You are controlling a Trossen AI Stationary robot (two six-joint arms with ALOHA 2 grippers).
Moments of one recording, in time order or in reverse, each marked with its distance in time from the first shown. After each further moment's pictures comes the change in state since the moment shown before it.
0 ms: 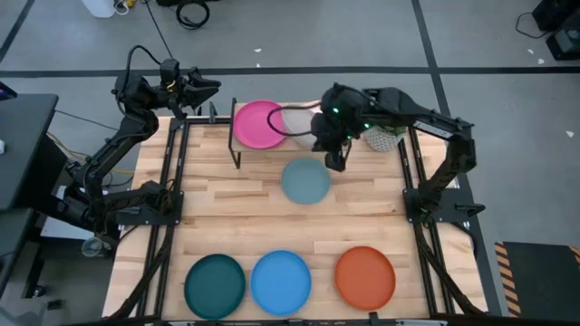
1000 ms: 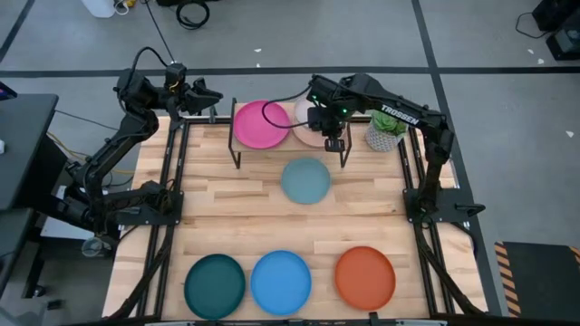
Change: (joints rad) left arm 0.000 0.000 0.000 -0.060 0.149 -0.127; right arm -0.223 0.201 0.048 -0.207 0.118 -0.322
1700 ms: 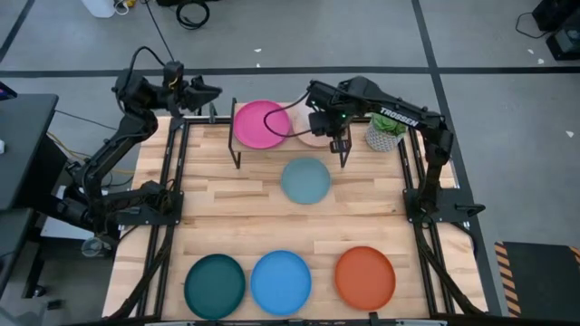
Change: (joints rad) left arm -0.009 -0.009 0.004 0.001 -0.078 -0.010; right arm 0.030 0.000 -0.008 -0.039 0.161 -0.112
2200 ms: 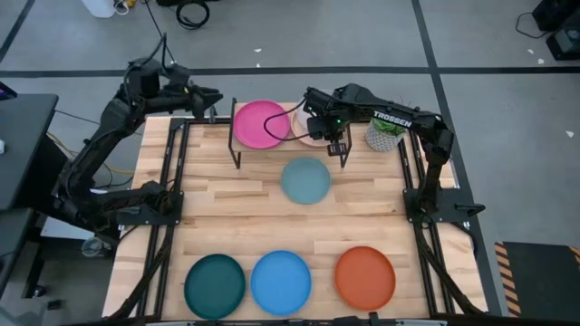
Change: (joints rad) left arm -0.106 0.002 0.320 -1.072 -0.586 0.704; right arm -0.029 -0.001 -0.162 0.127 0.028 0.002
